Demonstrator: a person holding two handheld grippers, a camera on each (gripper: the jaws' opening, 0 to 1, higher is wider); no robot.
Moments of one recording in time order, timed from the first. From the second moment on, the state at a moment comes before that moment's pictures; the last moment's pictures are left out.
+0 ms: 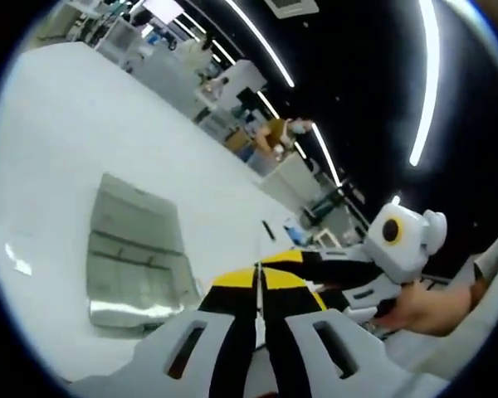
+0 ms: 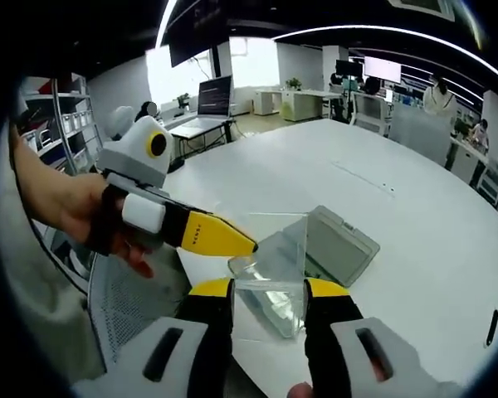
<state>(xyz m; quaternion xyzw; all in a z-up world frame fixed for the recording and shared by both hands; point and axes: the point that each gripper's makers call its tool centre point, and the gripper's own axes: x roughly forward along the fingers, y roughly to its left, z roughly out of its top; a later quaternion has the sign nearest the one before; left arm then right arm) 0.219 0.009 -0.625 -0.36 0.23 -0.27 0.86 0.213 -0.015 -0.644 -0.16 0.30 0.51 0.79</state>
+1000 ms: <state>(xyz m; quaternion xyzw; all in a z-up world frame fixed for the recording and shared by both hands) 0.212 0.013 -0.607 -0.33 0.21 -0.37 0.85 0.211 -0.026 -0.621 -0.07 0.31 0.62 0.72</state>
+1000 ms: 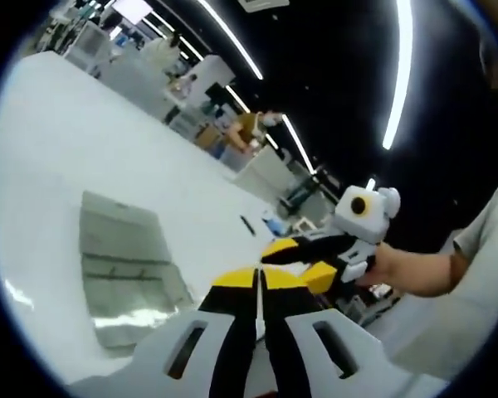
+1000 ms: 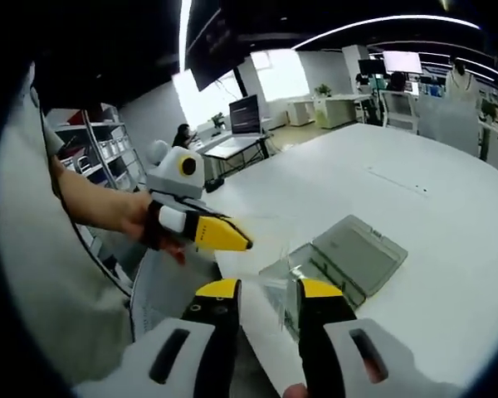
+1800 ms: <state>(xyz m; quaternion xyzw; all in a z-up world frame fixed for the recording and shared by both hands) 0.196 -0.008 -0.590 -0.28 0.20 -0.47 0.81 0.186 -0.031 -0.622 -0.01 0.34 0.71 0.62</state>
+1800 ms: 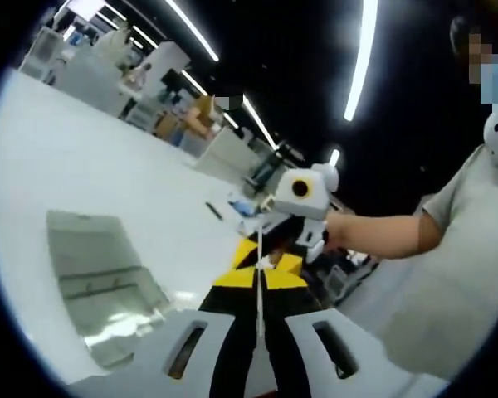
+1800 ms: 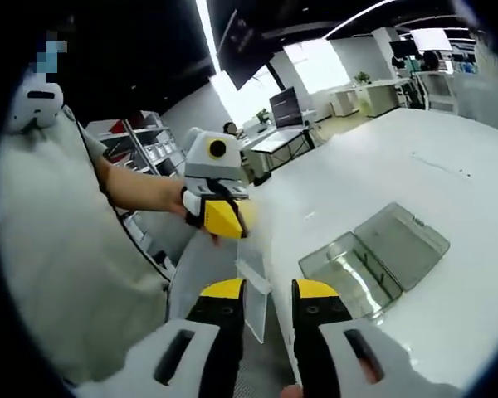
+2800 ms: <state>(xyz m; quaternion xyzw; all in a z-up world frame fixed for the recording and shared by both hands) 0.185 -0.015 -0.578 -0.27 0.20 -0.52 0.79 0.165 -0.023 -0.603 0.07 0.35 0.74 0.57</state>
